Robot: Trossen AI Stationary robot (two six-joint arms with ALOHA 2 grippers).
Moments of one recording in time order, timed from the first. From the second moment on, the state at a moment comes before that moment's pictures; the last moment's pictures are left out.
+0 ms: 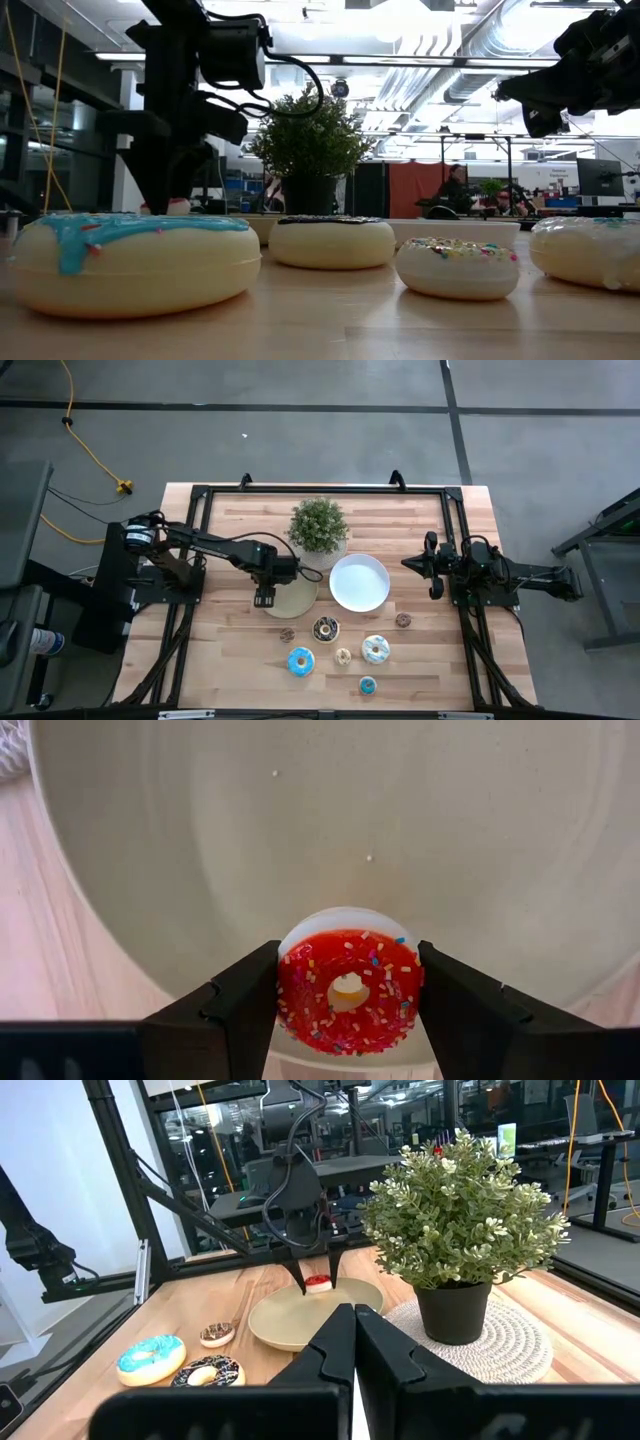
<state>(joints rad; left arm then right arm) -0.01 1.62 0.98 -0.81 -0.04 0.00 -0.12 0.01 0.01 0.03 -0.06 0.17</state>
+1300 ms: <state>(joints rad) -0.13 1.58 1.11 -0.87 -0.14 0.38 -0.12 0.01 0.01 0.03 -0.06 0.17</state>
